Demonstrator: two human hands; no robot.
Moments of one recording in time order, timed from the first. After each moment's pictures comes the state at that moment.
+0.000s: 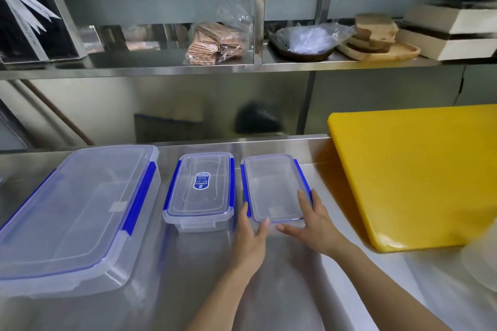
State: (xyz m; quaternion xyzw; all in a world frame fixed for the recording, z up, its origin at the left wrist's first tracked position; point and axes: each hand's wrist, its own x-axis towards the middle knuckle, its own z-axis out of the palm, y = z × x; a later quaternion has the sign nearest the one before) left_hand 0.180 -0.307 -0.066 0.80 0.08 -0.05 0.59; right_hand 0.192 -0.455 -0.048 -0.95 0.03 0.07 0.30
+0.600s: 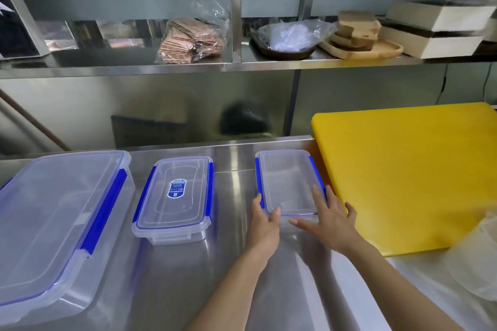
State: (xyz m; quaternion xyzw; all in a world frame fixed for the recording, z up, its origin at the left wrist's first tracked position) left_hand 0.215 -0.375 -0.057 0.78 0.09 -0.13 0.61; right_hand 0.209 -0.519 -0.058 -0.98 0.12 0.05 0.15
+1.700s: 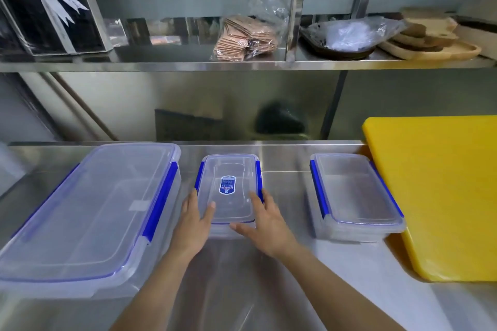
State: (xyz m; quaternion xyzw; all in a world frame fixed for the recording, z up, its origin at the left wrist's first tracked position) left_hand 0.237 -0.168 -0.066 0.91 0.13 0.00 0.40; right_hand 0.238 -0.330 -0.063 -0.92 -0.07 0.09 0.37
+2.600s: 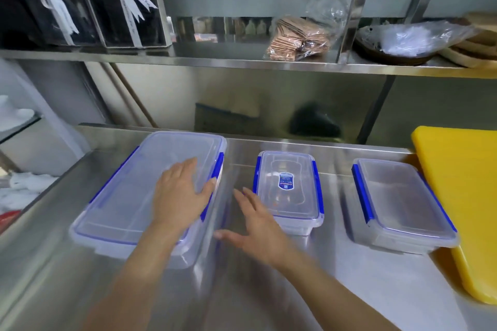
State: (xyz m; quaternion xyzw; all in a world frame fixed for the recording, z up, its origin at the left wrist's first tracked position) left_hand 0.175 -0.037 0.013 0.96 0.14 0.14 0.21; right_hand 0.179 -0.201 -0.028 -0.89 -0.24 0.13 0.36
